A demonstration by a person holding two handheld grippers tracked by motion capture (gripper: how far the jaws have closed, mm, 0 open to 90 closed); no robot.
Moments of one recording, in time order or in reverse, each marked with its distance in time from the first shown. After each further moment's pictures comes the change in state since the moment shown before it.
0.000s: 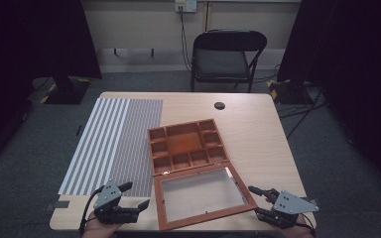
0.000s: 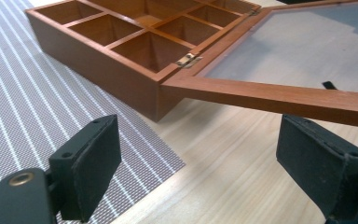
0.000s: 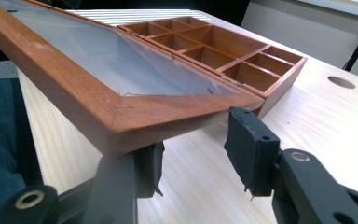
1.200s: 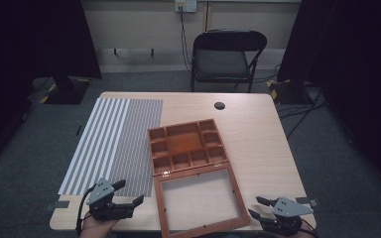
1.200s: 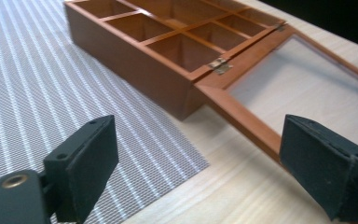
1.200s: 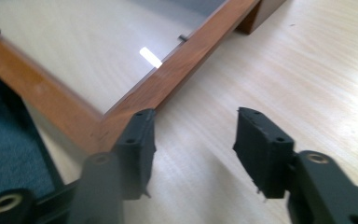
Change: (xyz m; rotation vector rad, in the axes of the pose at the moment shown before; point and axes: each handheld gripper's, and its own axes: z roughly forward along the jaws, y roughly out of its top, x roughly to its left) left arm 0.017 -0.008 -0.003 -0.023 0.071 -0.079; right arm 0.000 -0.035 -0.007 0.237 -0.045 0.081
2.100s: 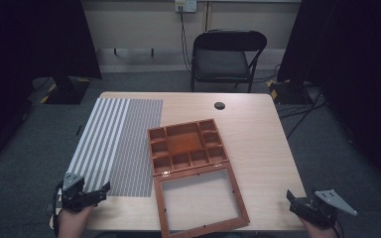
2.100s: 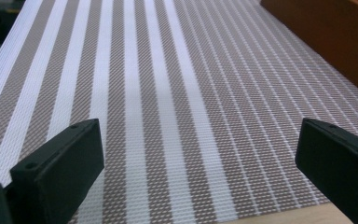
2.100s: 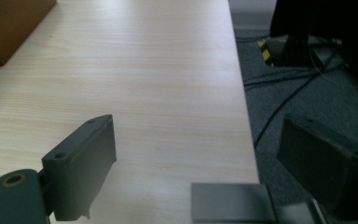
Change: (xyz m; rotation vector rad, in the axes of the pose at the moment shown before) left arm 0.082 -0.025 -0.020 0.094 0.395 -0.243; right arm -0.058 -0.032 -0.048 -0.035 -0.602 0.485
